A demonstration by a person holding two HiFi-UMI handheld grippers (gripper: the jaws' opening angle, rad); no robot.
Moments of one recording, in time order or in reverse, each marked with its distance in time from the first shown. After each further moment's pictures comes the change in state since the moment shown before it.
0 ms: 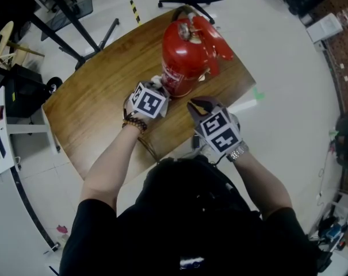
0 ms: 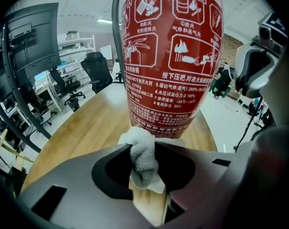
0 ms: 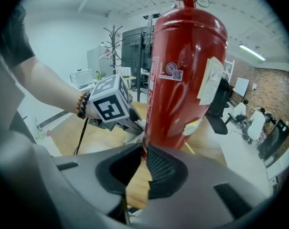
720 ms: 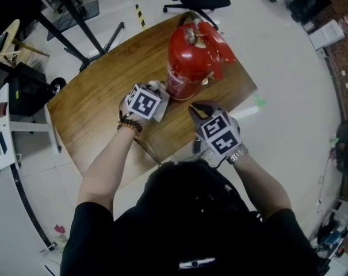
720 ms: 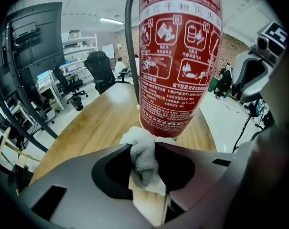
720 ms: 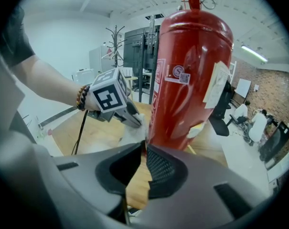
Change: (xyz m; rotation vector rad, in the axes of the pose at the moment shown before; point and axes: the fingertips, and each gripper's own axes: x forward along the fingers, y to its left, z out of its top) left arm -0.026 0.022 -0.005 -0.013 0.008 0.021; right arm 0.001 0.006 0.003 -0.017 -0.004 0.013
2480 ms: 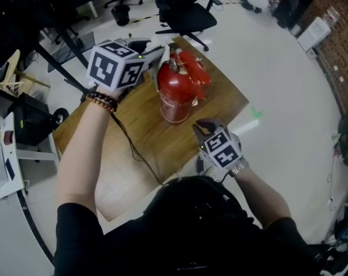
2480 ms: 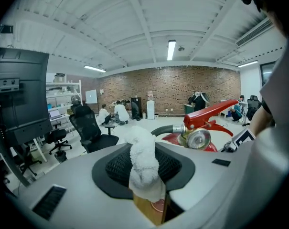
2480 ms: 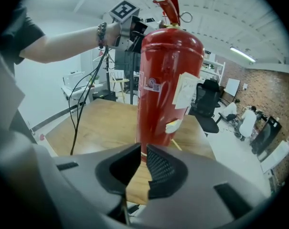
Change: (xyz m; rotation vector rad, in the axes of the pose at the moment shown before) left arm -0.195 0.010 0.270 0.195 -0.504 -0.203; right arm -0.033 -0.023 -0.008 0.060 -0.017 -0.093
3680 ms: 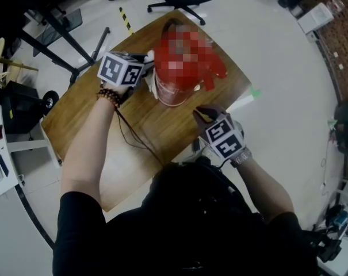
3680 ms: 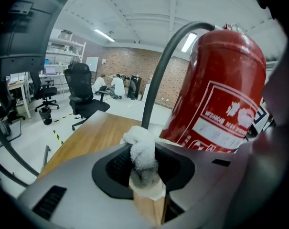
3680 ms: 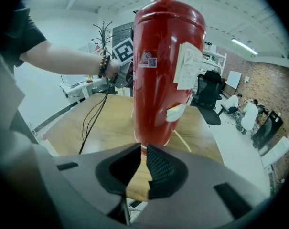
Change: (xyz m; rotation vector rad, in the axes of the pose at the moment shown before) left arm 0.091 0.013 -0.191 -0.262 0.201 -0.143; right arm 0.025 -0.006 -0.019 0.025 0.083 0.019
